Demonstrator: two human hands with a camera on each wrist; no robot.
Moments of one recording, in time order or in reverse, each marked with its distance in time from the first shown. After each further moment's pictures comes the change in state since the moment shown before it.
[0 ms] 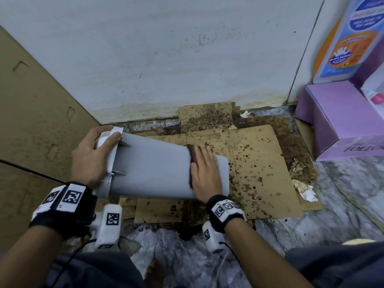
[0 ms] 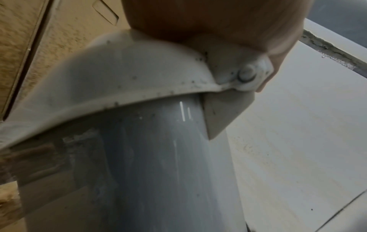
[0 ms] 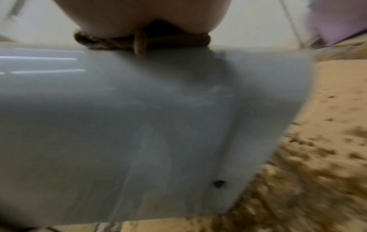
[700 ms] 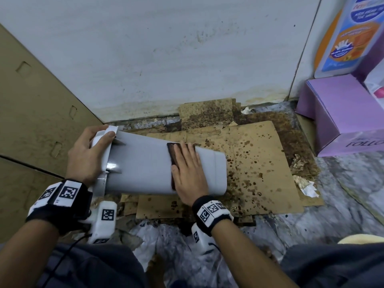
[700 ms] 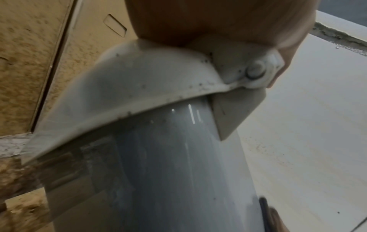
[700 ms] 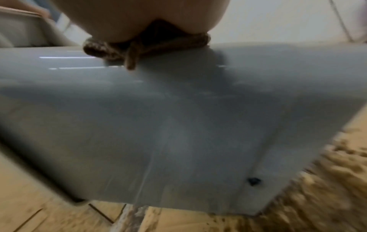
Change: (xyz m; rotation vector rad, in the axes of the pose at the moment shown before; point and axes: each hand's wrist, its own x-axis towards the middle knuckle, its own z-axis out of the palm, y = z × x) left_hand -0.008 -0.004 -0.006 -0.022 -0.001 -0.029; right_hand -0.013 -0.032 0.009 0.030 -0.053 -0.143
